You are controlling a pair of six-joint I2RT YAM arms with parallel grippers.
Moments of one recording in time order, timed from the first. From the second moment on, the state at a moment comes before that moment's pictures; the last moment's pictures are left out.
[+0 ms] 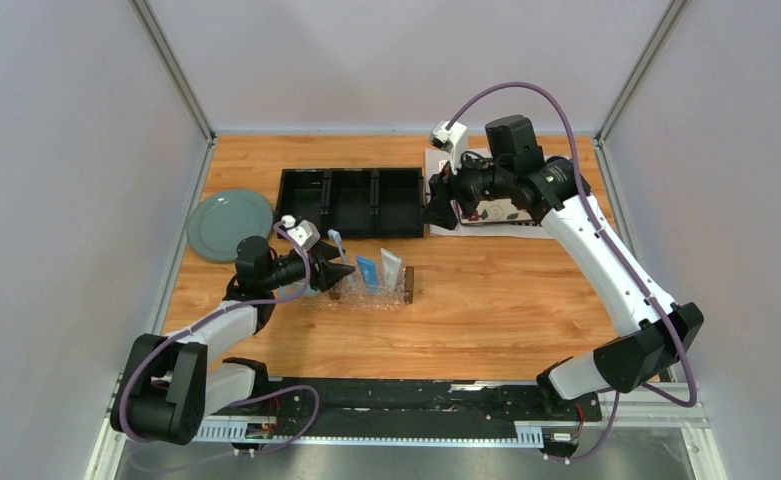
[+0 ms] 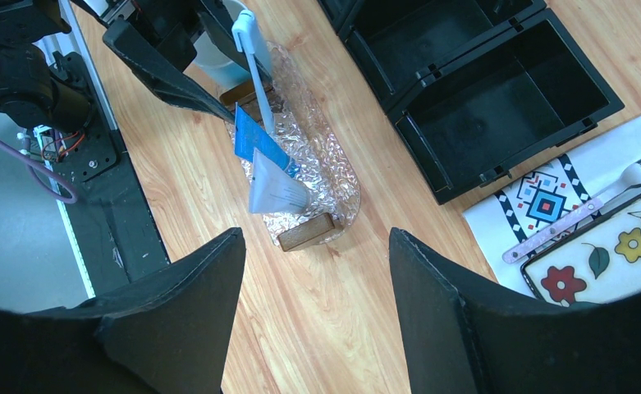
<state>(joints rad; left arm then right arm) -0.18 1.16 0.30 0.68 0.91 0.00 0.48 1.45 1.62 -0.83 -0.60 -0.23</state>
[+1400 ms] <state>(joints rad) -0.18 0.92 0.39 0.26 0.84 0.09 0.48 1.45 1.60 -0.83 -0.60 -0.23</state>
